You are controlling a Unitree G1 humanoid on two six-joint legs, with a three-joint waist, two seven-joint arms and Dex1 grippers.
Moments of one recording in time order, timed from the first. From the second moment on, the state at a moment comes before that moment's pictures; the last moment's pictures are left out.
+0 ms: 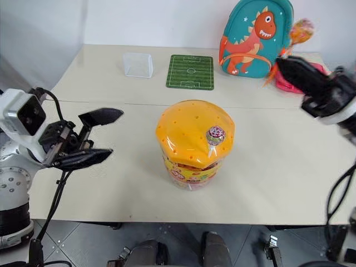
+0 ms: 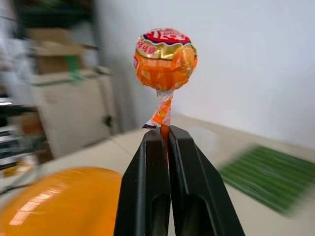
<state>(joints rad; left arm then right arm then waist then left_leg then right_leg) -0.36 0.75 0.29 -0.34 -1.00 0.59 -1.20 -0.51 -1.01 -0.54 -0.04 1.15 0.80 0.76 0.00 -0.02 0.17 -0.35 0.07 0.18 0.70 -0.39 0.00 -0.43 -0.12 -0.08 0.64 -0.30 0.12</state>
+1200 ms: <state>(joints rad) -0.38 0.71 0.28 -0.20 -0.89 0.45 -1.26 -0.11 -1.12 -0.60 -0.10 0.73 0.43 1.36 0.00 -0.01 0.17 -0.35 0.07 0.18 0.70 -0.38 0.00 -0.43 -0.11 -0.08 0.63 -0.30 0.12</state>
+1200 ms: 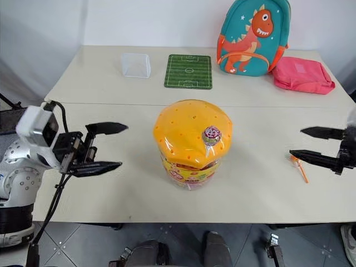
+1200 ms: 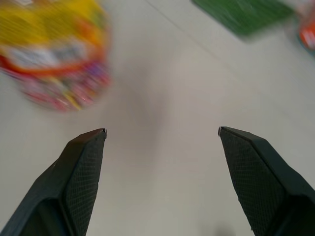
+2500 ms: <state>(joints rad) -0.37 0.71 0.24 -0.22 -0.89 0.46 -1.34 -0.42 -0.87 -0.26 -0.51 1.13 0.61 1.04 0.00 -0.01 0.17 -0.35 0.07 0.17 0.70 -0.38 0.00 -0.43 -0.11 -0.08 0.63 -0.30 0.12</state>
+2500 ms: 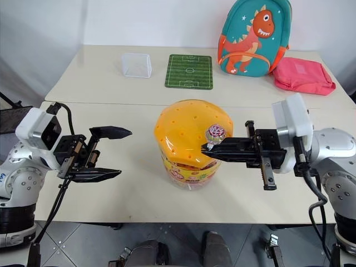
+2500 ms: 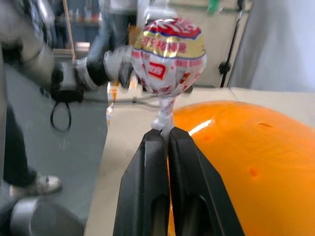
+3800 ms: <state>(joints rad) -0.32 0.75 0.22 -0.33 -0.85 0.50 -1.22 -0.11 -1.25 -0.19 0.30 0.43 0.70 0.90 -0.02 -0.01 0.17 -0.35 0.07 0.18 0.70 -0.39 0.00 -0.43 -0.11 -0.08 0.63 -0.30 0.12</state>
